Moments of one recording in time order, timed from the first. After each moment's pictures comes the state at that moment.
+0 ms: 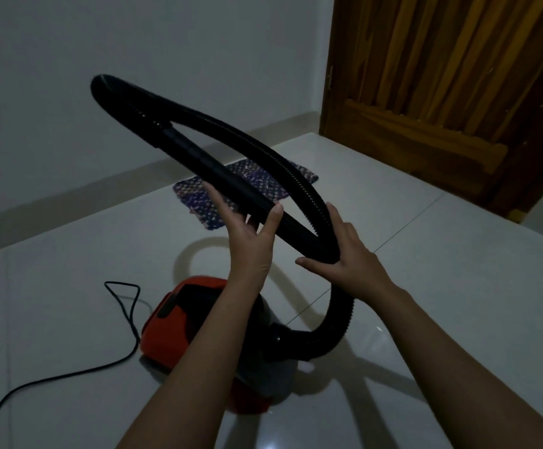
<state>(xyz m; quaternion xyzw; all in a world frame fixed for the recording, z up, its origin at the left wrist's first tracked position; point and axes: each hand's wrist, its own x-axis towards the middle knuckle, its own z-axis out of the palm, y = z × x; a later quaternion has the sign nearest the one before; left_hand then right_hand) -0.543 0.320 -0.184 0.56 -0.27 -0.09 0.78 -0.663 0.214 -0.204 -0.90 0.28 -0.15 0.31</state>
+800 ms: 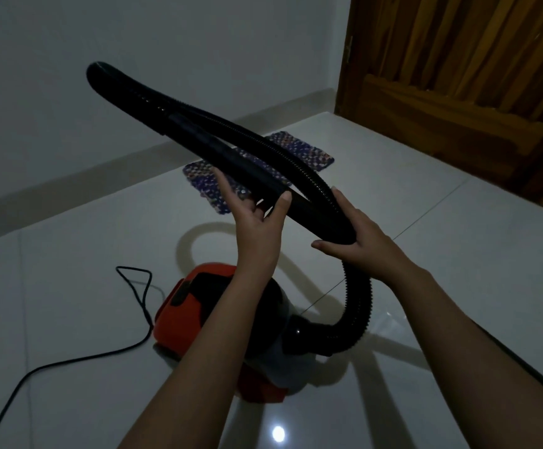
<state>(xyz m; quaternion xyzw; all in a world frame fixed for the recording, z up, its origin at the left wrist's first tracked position) -0.522 0.325 -0.199 0.57 -0.25 -0.11 0.78 -0.637 0.193 -0.225 -0.88 0.24 -0.14 0.38</state>
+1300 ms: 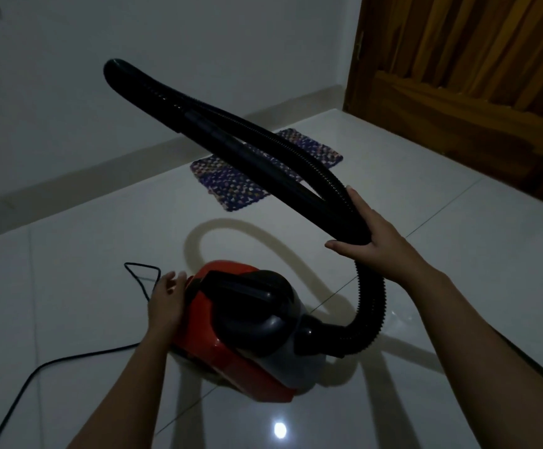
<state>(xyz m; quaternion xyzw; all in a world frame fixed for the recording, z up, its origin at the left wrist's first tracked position) -0.429 0.465 -0.325 0.87 -0.04 -0.13 0.47 -0.635 0.194 -0.228 -0.88 0.24 -0.14 0.39</state>
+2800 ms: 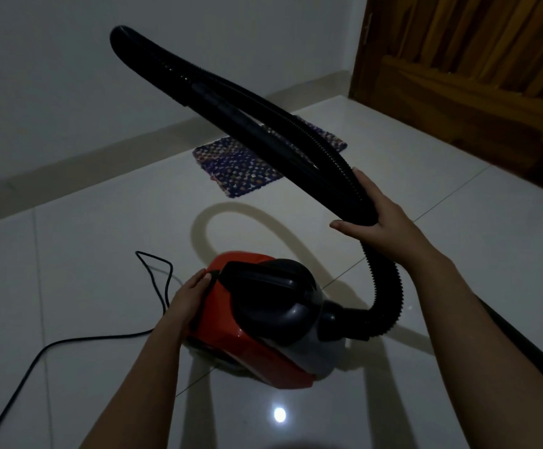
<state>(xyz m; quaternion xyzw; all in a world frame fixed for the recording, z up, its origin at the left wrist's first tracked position) -0.448 0.463 -0.338 0.79 -0.02 -0.34 0.51 -0.640 0.194 -0.225 -0.87 0.23 -0.16 0.39</state>
